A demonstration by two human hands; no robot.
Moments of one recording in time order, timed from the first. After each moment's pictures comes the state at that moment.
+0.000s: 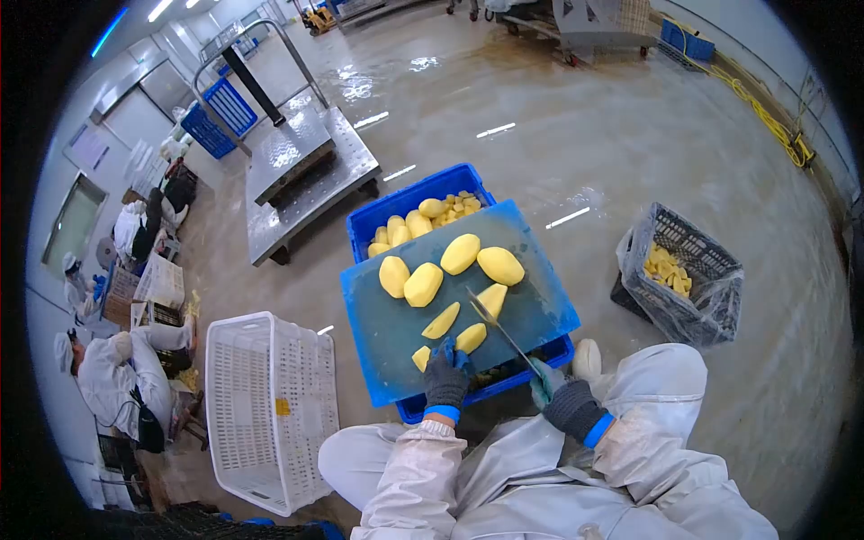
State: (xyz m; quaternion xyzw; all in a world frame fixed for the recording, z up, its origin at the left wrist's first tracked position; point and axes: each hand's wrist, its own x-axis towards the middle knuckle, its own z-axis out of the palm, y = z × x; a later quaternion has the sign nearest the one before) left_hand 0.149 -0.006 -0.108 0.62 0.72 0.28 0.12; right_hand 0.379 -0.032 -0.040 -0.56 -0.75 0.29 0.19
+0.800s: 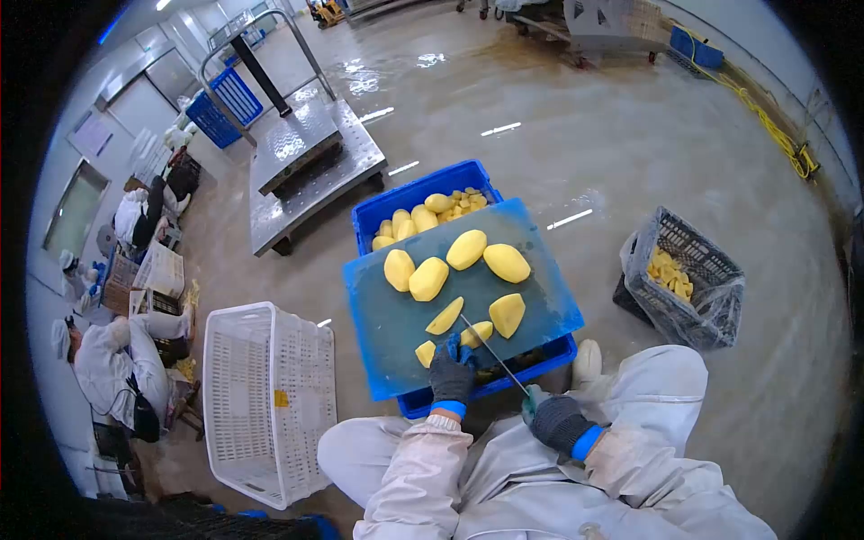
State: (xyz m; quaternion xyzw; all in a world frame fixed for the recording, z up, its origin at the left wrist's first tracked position) left_hand 0.153 -0.008 -0.112 0.57 0.75 0.29 0.17; right_hand 0.361 -0.057 -0.048 -0.55 -0.77 0.32 0.03
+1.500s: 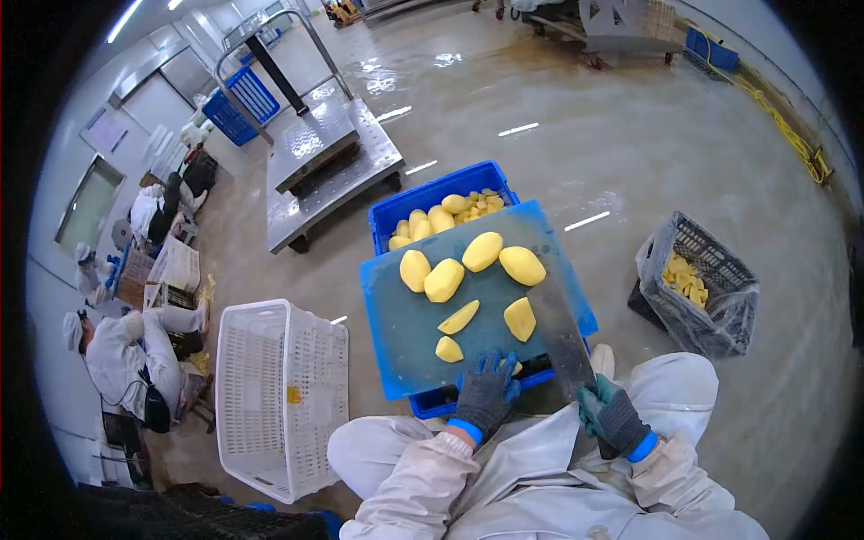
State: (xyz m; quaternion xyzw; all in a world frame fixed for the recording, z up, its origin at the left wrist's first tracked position) left_hand 0.182 -0.036 -0.060 0.78 0.61 0.12 0.12; right_hand 0.415 -0.045 0.014 -0.58 -0.44 0.64 0.23
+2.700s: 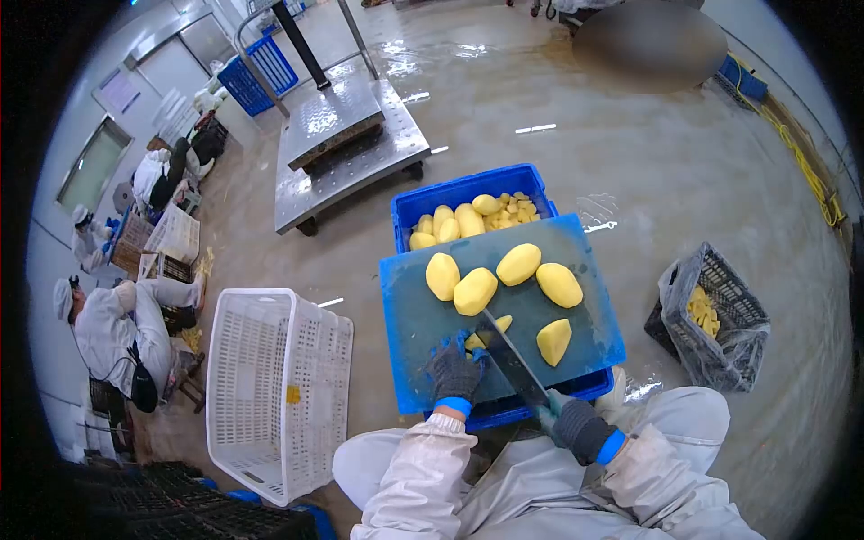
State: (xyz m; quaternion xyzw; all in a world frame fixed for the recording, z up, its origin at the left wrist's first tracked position) left_hand 0.098 0.029 -0.103 0.54 0.81 0.21 0.12; right_hand 0.325 -0.001 -0.034 -0.50 -0.80 0.33 0.03
